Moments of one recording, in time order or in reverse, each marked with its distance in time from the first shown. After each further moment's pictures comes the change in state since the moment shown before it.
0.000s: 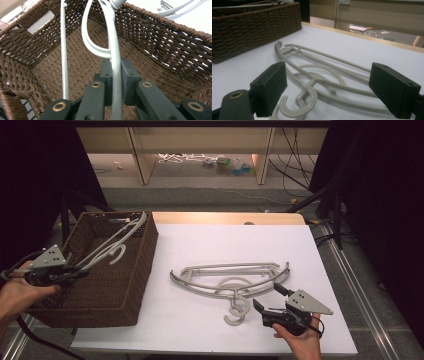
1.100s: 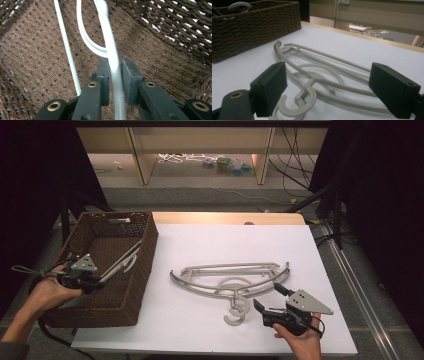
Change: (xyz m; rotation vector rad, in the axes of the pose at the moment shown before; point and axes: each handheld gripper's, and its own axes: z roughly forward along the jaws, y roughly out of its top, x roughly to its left) left arm -0.012 -0.001 0.058 0.278 -0.074 0.046; right arm -0.001 0.001 -0.003 0.033 -0.015 -0.015
